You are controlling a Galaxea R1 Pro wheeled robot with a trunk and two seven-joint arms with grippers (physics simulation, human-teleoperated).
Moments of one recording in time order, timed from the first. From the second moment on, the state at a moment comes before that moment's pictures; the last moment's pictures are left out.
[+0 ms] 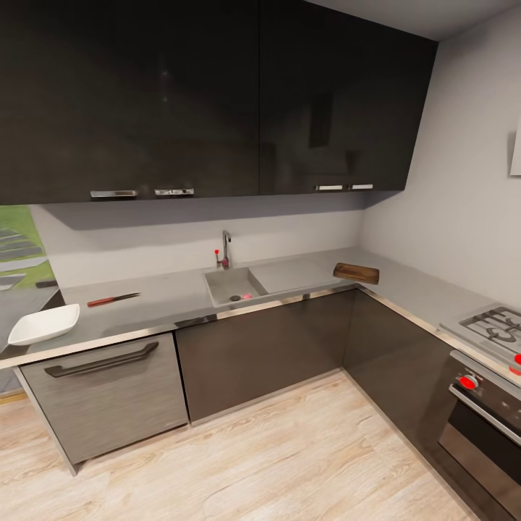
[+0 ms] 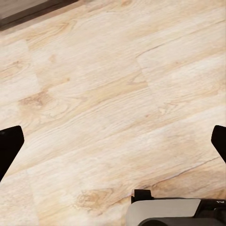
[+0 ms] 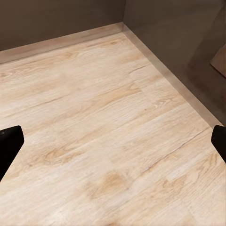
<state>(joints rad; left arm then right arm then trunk) 0.00 0.10 0.01 -0.50 0.01 -0.19 0.00 0.00 -0.06 -0.08 -0.47 0.00 -0.56 -0.09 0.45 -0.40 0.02</state>
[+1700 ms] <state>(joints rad) 0.00 0.10 0.01 -0.49 0.01 -0.19 0.00 0.00 -0.06 -0.08 -0.47 0.00 -0.56 -0.09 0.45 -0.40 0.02</state>
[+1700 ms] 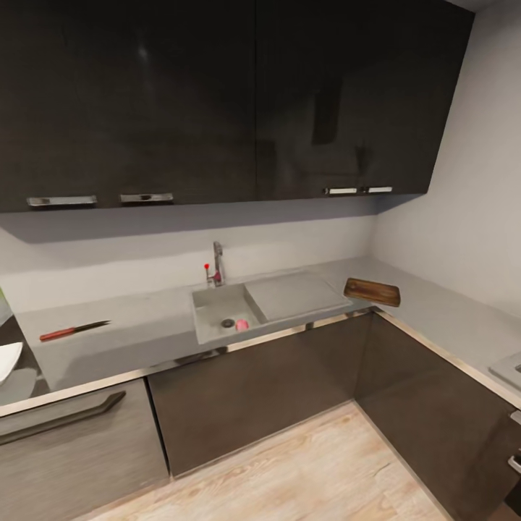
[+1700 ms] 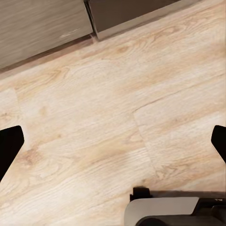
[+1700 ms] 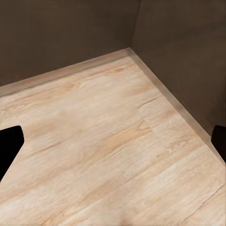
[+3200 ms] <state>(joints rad) 0.01 0.09 0.03 -0.45 0.01 -0.21 0.01 0.05 0.01 -0.08 -0.36 -0.08 -0.70 0.05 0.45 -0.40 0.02</state>
